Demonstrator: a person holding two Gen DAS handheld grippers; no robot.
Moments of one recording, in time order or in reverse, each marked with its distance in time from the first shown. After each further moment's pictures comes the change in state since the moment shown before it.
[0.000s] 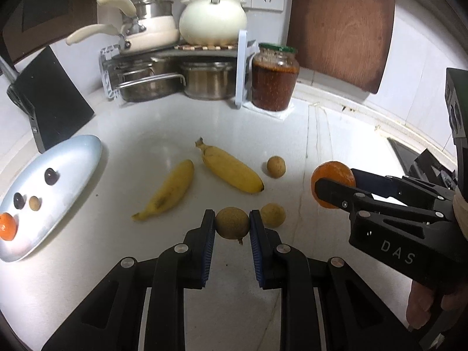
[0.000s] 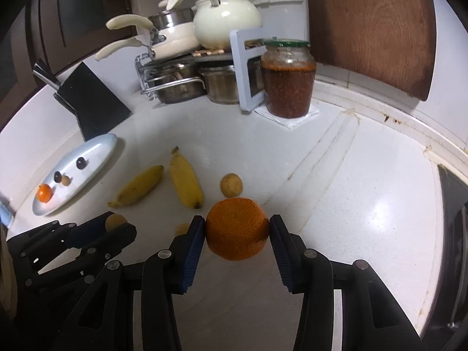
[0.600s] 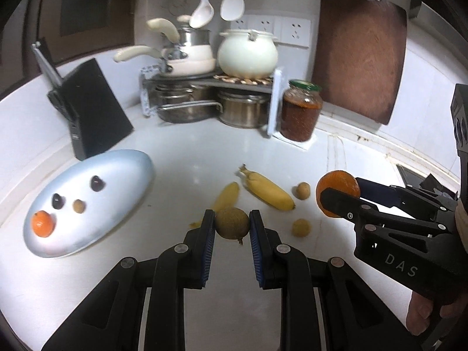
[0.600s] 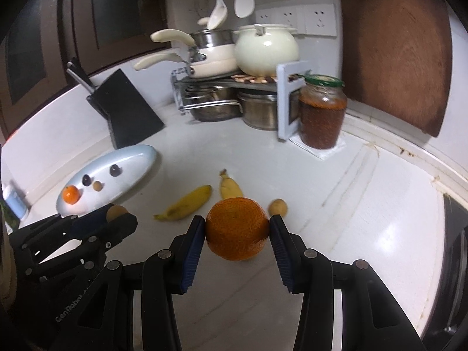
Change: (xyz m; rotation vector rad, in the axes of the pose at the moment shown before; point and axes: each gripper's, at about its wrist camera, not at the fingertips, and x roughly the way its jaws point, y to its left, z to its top) left arm -0.058 0.040 0.002 -0.057 -0.111 0.087; right arm -0.032 0.054 0.011 -0.081 -0.081 0.058
